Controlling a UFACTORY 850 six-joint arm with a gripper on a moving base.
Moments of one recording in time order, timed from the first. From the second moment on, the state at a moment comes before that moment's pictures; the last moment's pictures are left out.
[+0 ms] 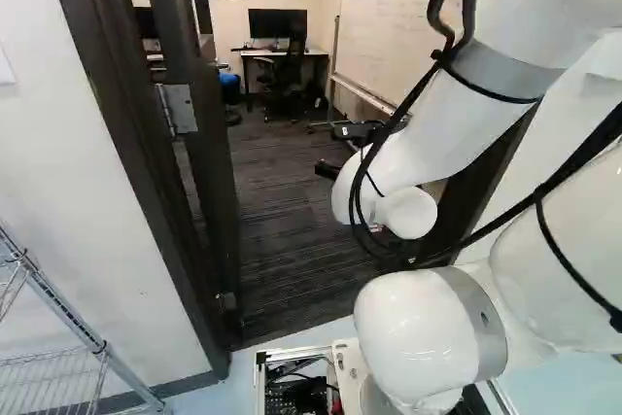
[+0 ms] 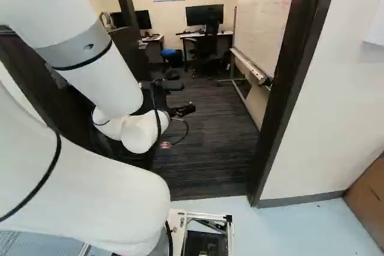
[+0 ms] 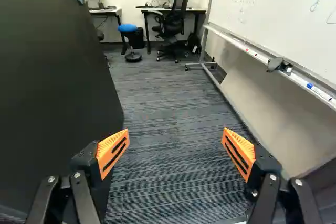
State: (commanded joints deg) arm 0.0 16.0 -5.0 0.0 50.0 0.0
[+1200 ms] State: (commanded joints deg) arm 0.0 16.0 -5.0 0.0 50.0 0.0
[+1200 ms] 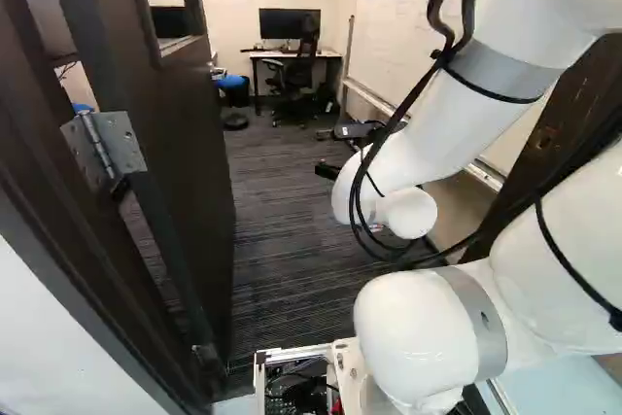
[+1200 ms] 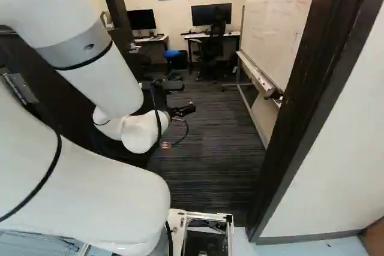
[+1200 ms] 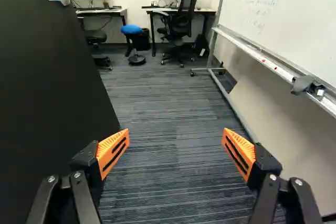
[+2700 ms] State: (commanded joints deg) arm 0.0 16.0 -5.0 0.0 50.0 0.0
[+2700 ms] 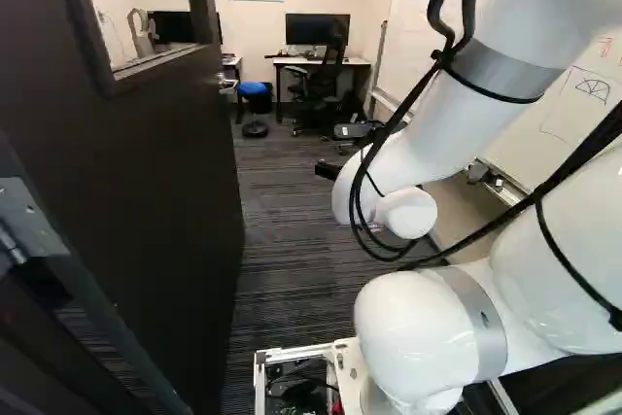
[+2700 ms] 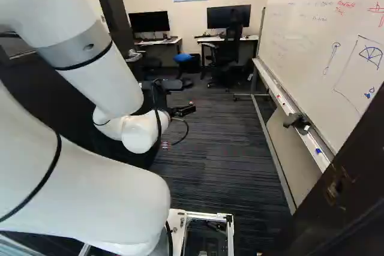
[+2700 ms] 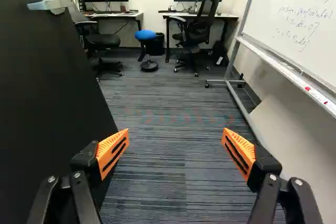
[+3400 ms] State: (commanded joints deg) arm 0.0 16.0 -5.0 0.0 50.0 0.0
